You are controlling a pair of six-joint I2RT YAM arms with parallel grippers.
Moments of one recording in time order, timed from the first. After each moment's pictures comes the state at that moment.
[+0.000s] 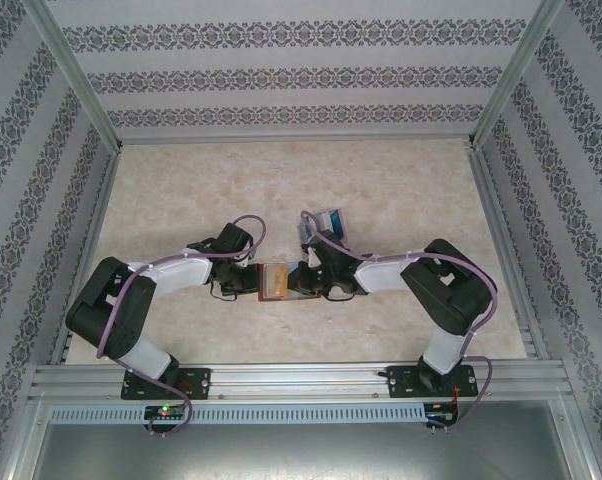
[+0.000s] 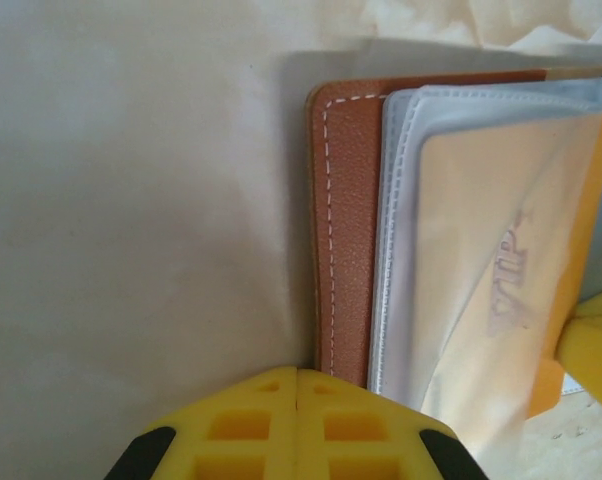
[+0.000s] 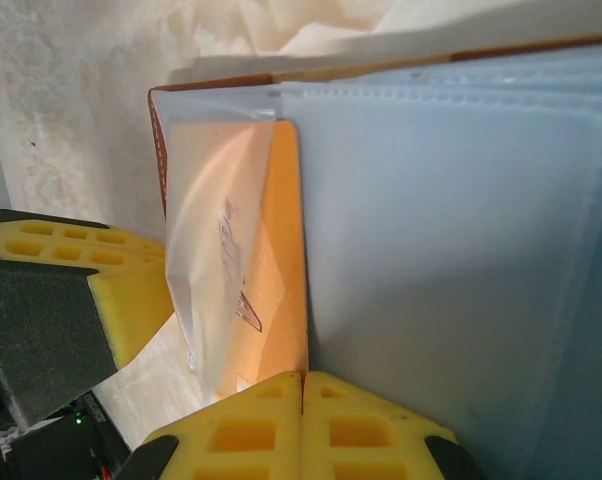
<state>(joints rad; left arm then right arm) -0.48 1.57 0.74 -0.41 0.30 -0.58 0.74 1.77 0.76 0.16 -0.50 0.96</state>
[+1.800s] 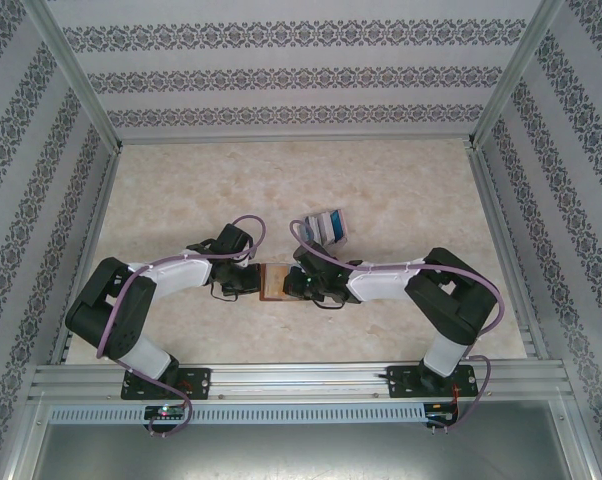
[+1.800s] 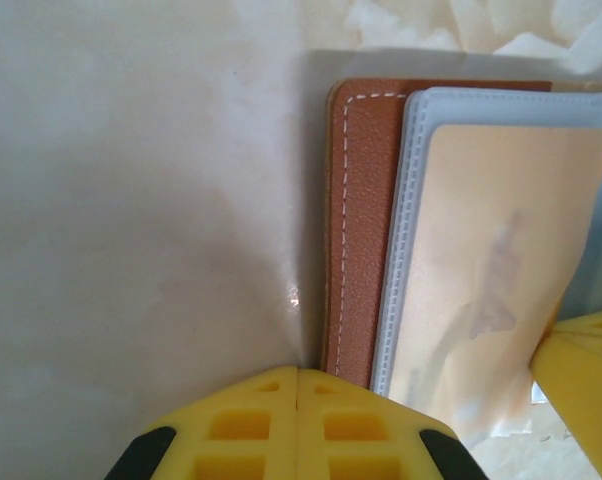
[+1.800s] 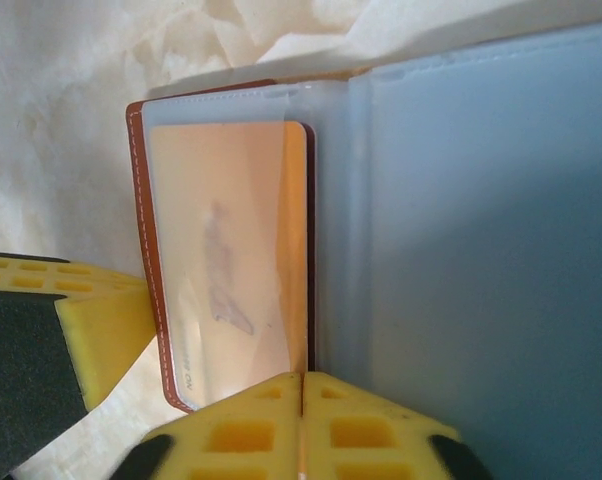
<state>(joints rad) -0.48 1.56 0.73 -0.37 0.31 -0.58 0.87 1.72 0.79 0.04 -0.20 1.06</state>
